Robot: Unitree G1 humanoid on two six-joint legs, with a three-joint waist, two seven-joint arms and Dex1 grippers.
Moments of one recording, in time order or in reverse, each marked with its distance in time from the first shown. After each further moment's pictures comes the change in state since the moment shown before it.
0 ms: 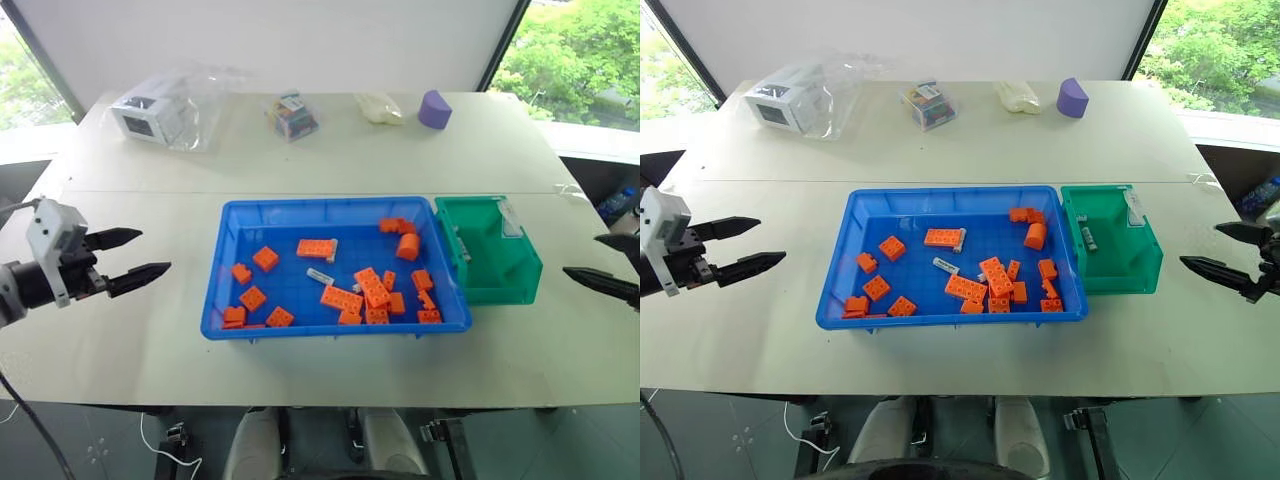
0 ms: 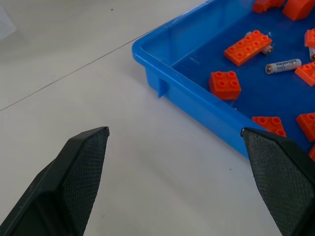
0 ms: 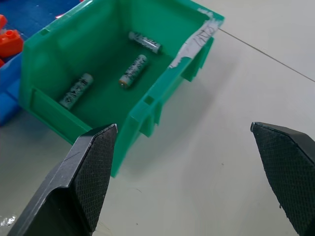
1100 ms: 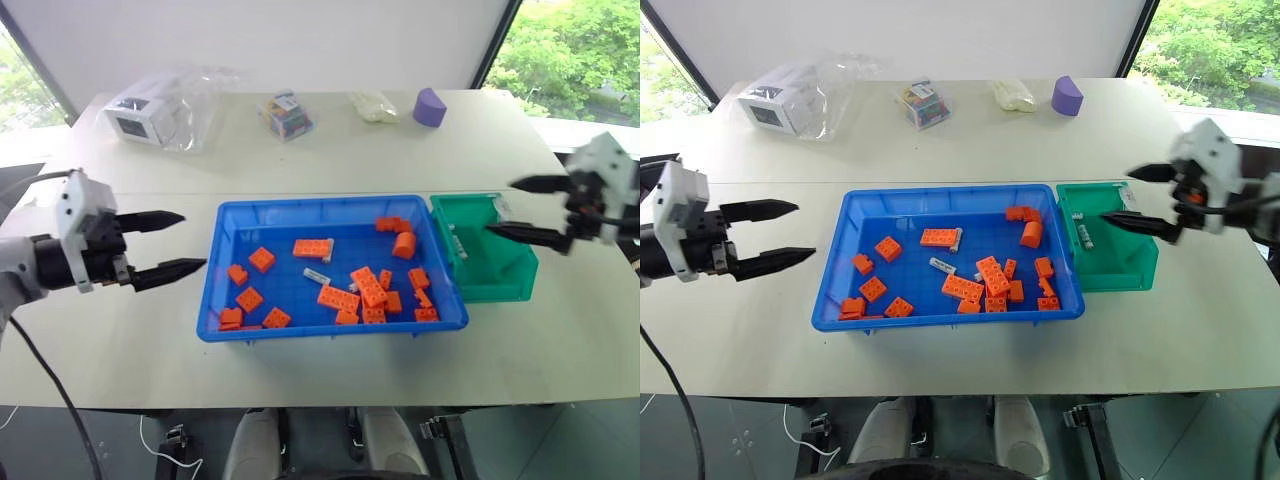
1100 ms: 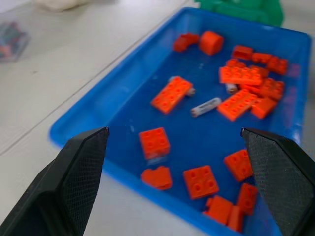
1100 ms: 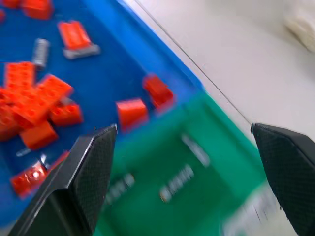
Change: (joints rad) left arm -0.107 0.033 -0.055 -0.259 -0.142 0.143 -0.058; right arm -0.585 0.100 0.455 -0.280 -0.032 0.230 -0.032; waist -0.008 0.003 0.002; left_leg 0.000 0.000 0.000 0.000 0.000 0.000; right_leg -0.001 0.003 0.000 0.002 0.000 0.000
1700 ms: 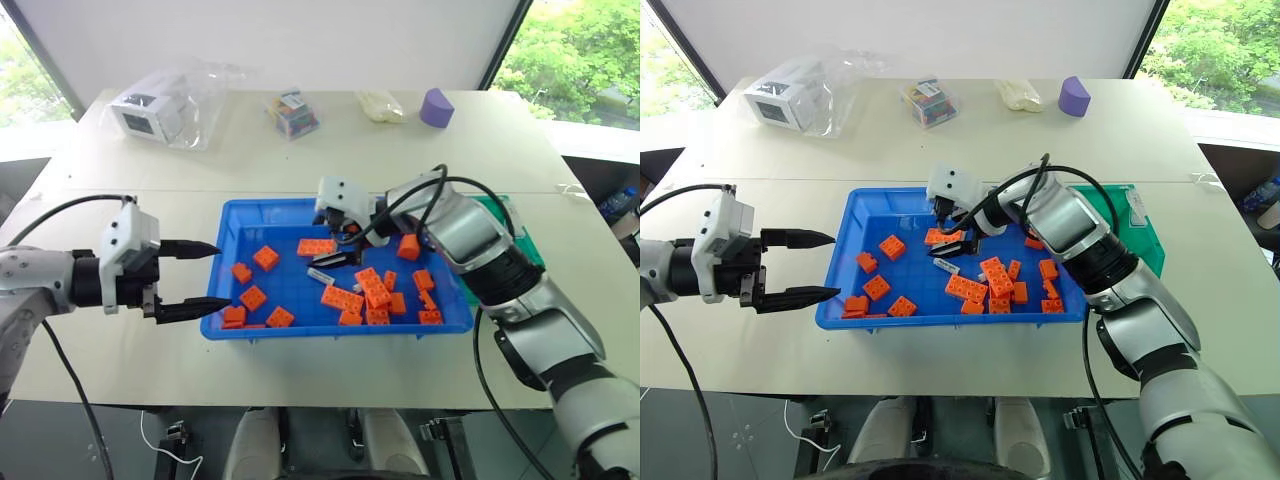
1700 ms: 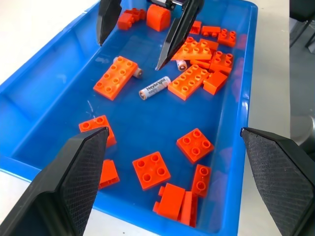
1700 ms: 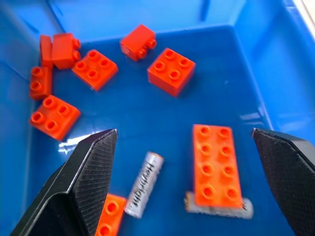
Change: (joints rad) left arm 0.066 0.007 -0.087 -0.076 0.036 -0.039 -0.054; right arm -0.347 0.565 0.571 0.051 -0.244 0.237 -0.097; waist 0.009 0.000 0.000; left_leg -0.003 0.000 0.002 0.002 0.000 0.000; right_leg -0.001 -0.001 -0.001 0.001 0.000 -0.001
